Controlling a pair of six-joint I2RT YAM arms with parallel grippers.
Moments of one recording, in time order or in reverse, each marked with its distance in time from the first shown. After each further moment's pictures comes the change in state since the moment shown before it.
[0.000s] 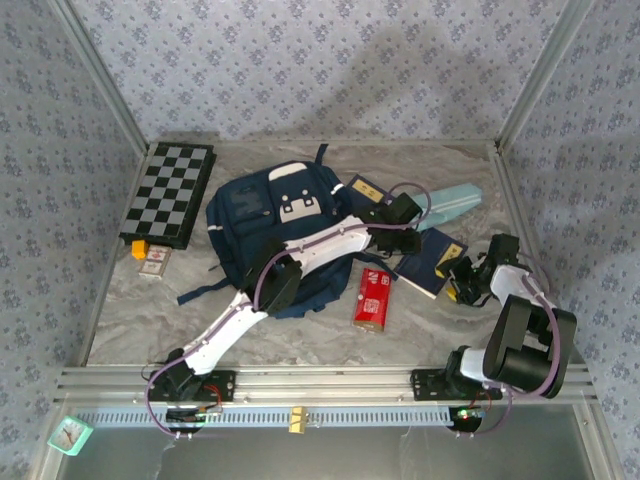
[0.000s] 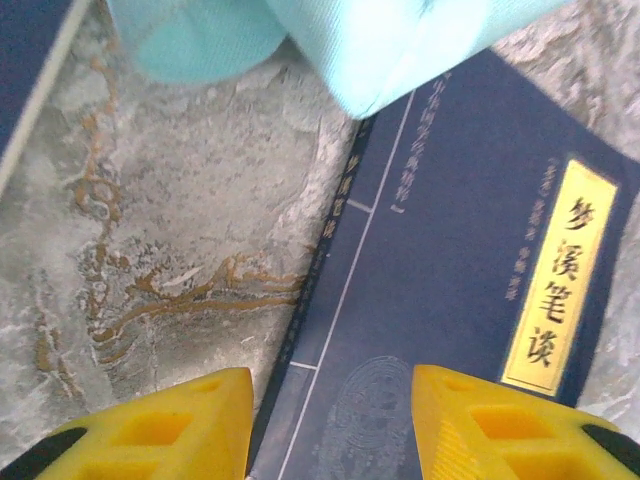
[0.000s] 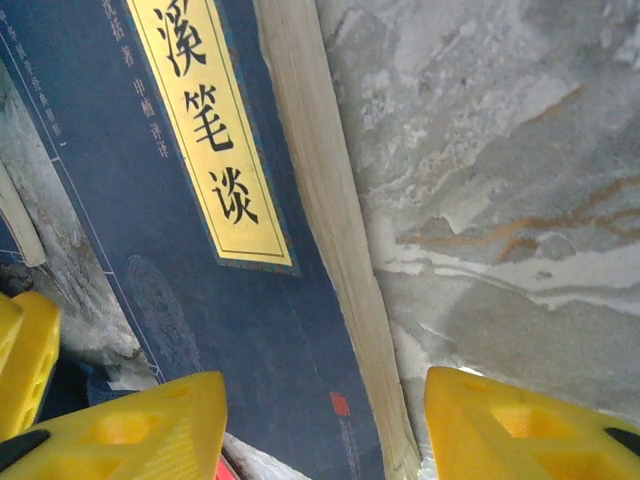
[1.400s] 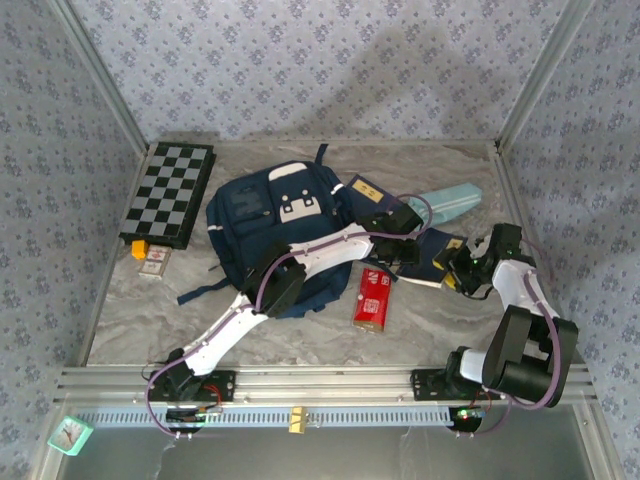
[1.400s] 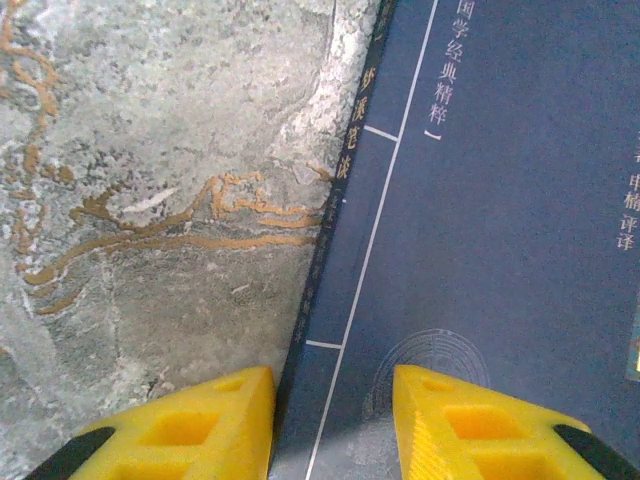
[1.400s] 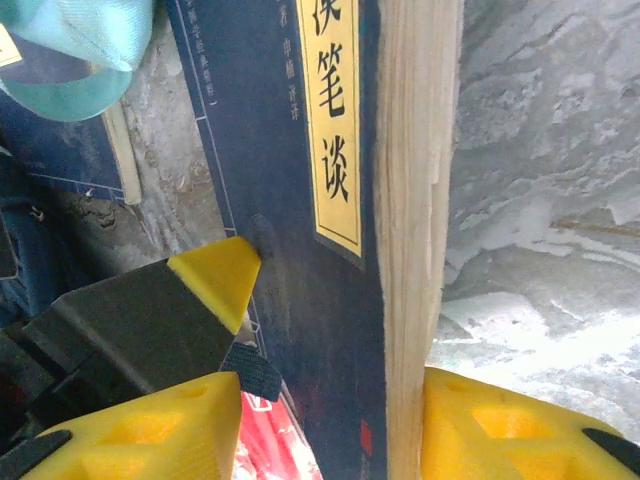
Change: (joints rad) left arm -0.026 -0.019 -0.098 0.051 0.022 -0.017; right arm 0.034 -0.061 0.090 -0.094 -0.076 -0.076
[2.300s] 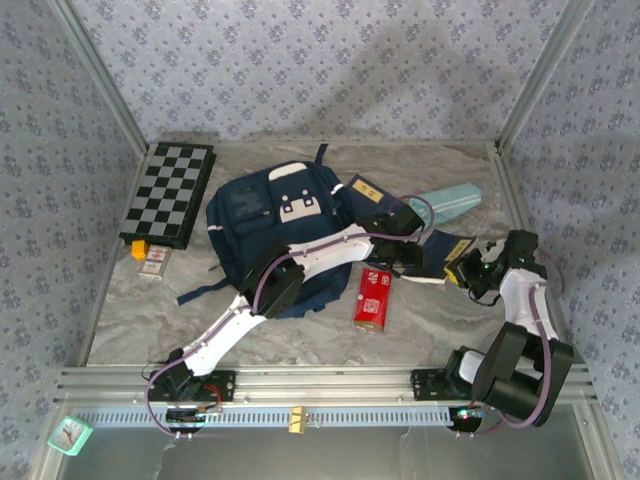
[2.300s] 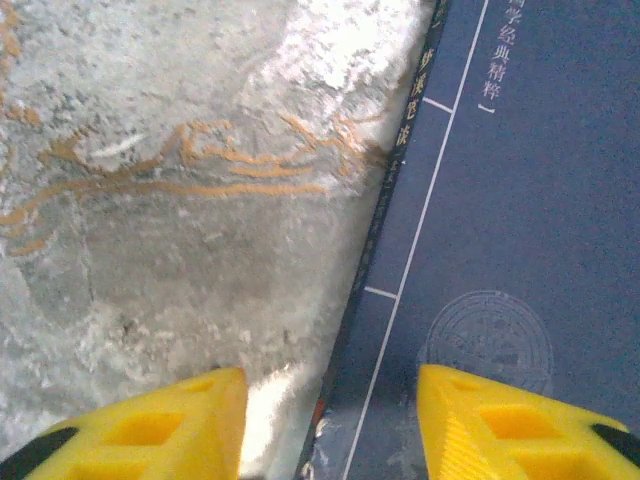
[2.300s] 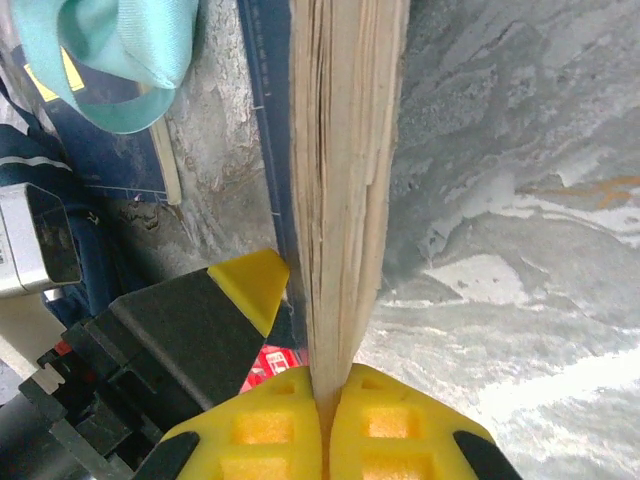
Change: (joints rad) left arm -0.012 -0.036 -0.018 -0.028 0.013 0.013; right arm -0.109 -0.123 -0.005 -0.098 -0.057 -0.021
